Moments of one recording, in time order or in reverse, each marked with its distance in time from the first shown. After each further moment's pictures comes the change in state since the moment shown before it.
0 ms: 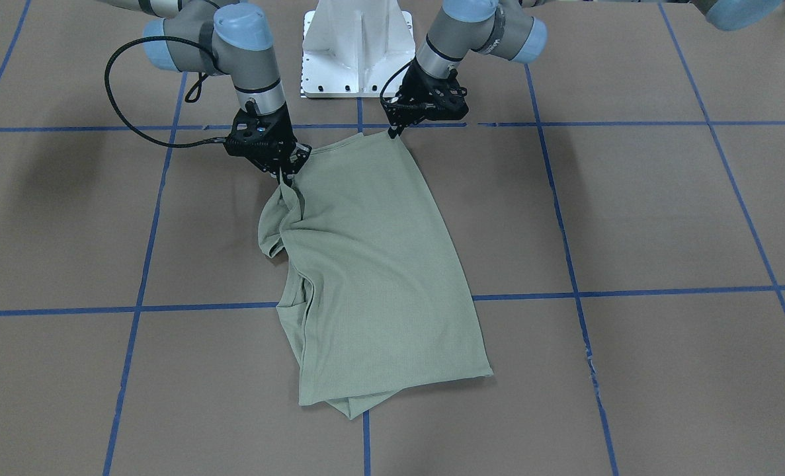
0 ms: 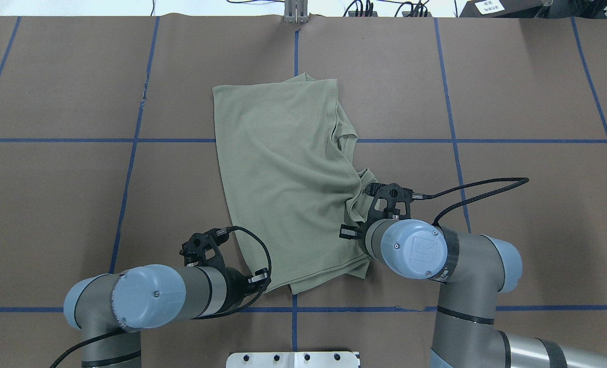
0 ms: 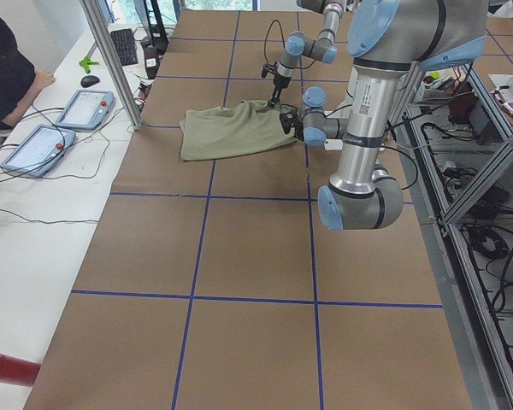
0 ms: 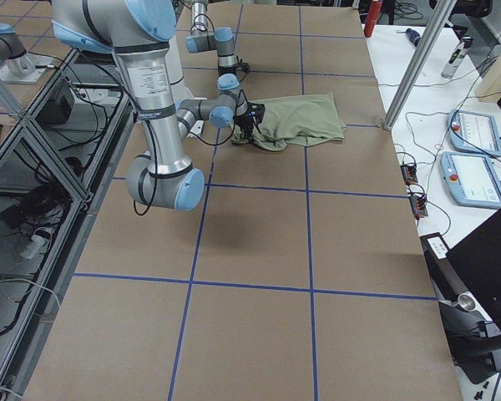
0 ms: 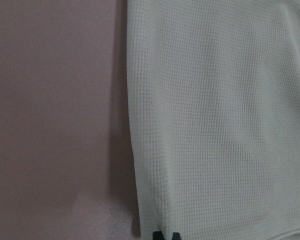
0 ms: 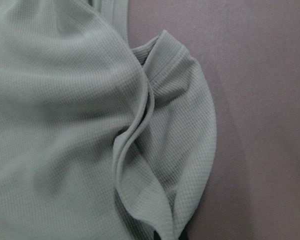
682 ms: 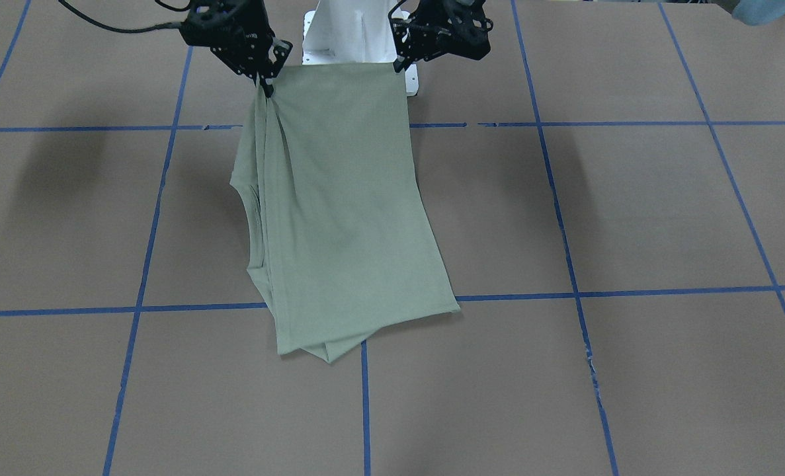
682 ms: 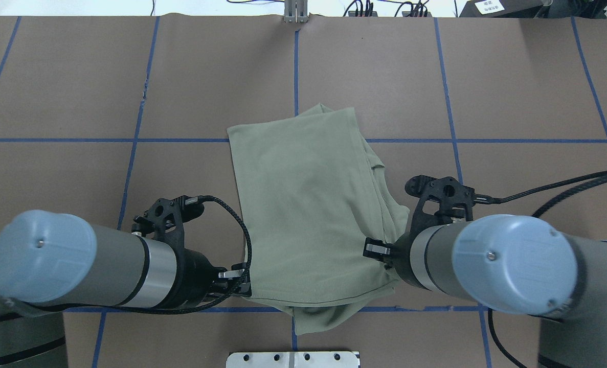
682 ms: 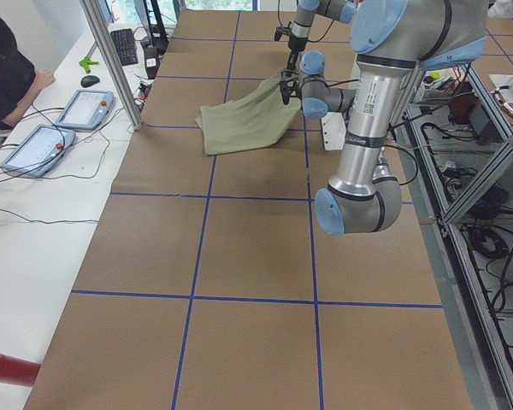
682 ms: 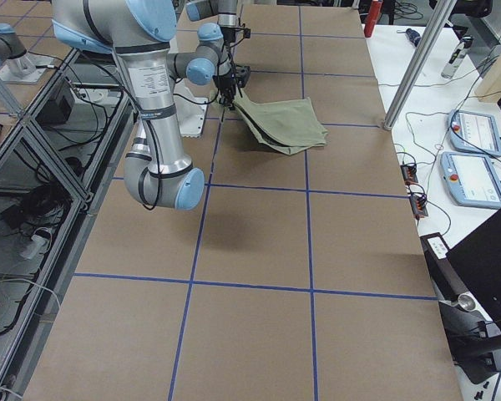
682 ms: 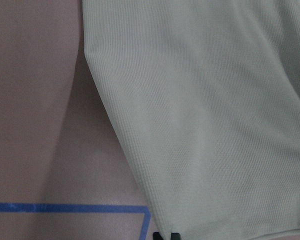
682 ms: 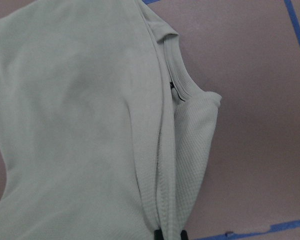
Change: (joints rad) left arm -0.117 0.016 -0.398 0.314 -0.270 0.144; right arm -0.018 0.016 0.525 -0.536 0.110 0.078
